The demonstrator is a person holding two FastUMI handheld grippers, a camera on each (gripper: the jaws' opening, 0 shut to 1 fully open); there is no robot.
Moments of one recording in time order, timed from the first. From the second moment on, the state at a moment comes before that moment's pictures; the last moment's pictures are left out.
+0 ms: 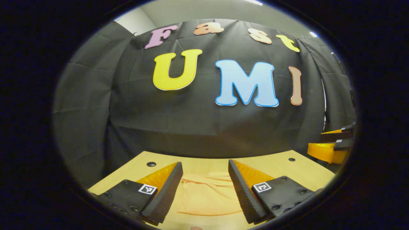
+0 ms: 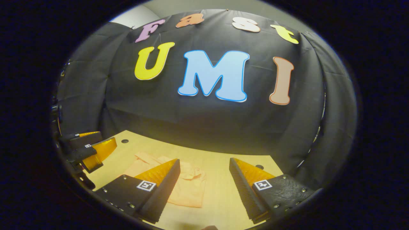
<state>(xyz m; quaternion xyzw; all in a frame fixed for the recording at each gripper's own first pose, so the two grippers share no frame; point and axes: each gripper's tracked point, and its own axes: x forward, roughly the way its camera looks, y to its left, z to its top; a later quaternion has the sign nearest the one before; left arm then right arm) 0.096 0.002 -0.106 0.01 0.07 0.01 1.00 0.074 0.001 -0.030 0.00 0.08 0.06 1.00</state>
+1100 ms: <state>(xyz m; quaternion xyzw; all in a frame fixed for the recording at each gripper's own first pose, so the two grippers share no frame) 0.027 0.025 -0.051 0.00 0.03 -0.01 1.00 0.003 0.022 -0.004 0.01 0.04 0.05 1.00</state>
